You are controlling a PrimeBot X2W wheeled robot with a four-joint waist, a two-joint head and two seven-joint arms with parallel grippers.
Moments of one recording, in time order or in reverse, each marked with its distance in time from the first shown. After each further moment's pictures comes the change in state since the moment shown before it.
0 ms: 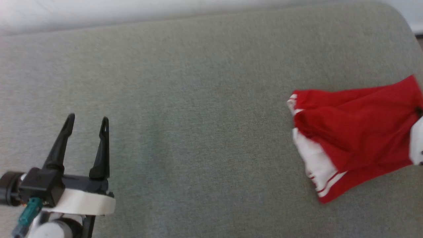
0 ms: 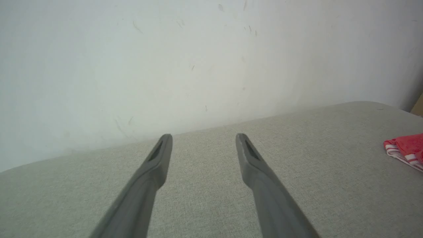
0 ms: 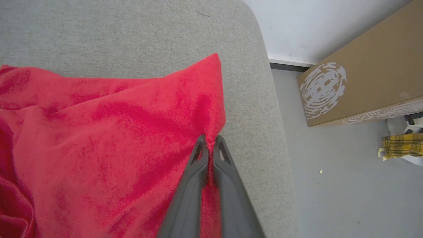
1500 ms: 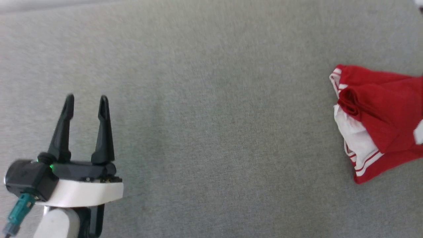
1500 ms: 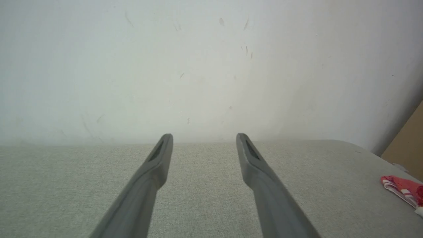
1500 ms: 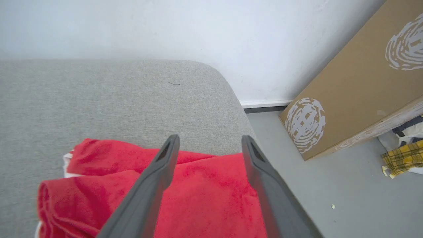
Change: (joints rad) left arm -0.096 -0.102 0.026 -0.009 -0.082 -0.047 -0.086; right arm -0.093 0.109 -0.161 0.073 -0.073 0.000 -0.388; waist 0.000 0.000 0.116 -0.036
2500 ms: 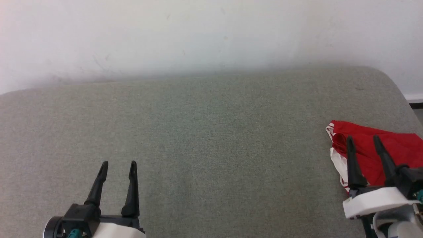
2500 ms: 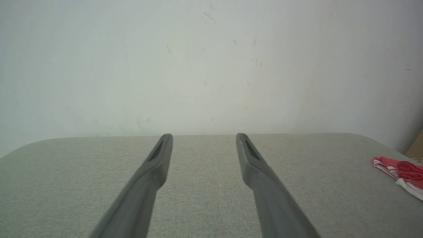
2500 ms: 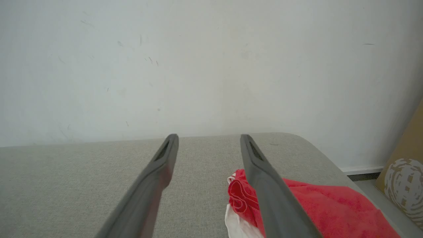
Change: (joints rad) left arm 0.217 -0.099 -0.045 0.155 0.098 0.021 0.000; right arm 0.369 0.182 0.208 -0.040 0.055 0.000 -0.502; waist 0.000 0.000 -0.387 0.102
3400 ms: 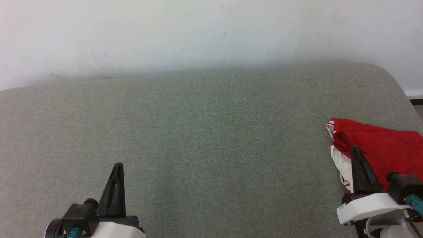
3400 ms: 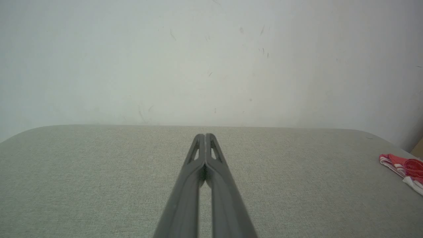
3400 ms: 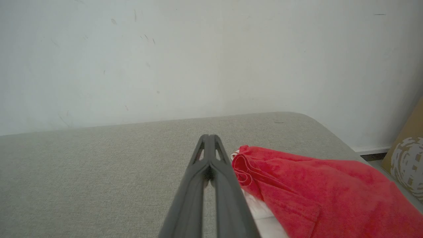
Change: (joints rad) left arm 0.003 -0.060 0.054 0.045 0.033 -0.048 0.003; right arm 0.007 0.000 0.019 0.125 0.026 0.000 -0.057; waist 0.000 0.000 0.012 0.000
